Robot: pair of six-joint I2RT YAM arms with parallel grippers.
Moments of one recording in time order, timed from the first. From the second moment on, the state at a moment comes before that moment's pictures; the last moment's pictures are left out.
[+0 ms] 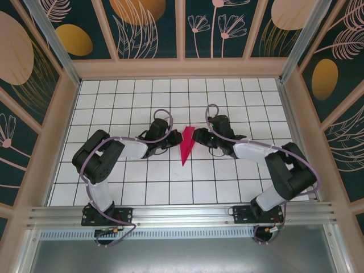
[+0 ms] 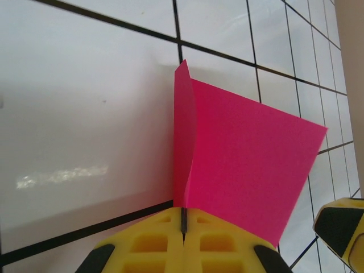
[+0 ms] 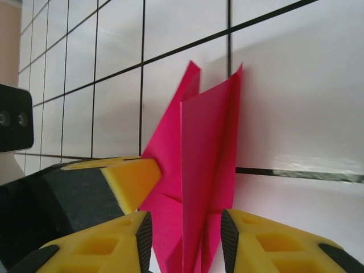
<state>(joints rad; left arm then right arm) -0.62 1.85 0.81 0.39 0.26 -0.87 0.57 1.56 0.75 0.11 -0.26 0.79</state>
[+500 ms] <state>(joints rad) -0.62 1.86 0.79 0.40 0.24 -0.87 0.63 1.69 0.83 0.03 -0.26 0.78</state>
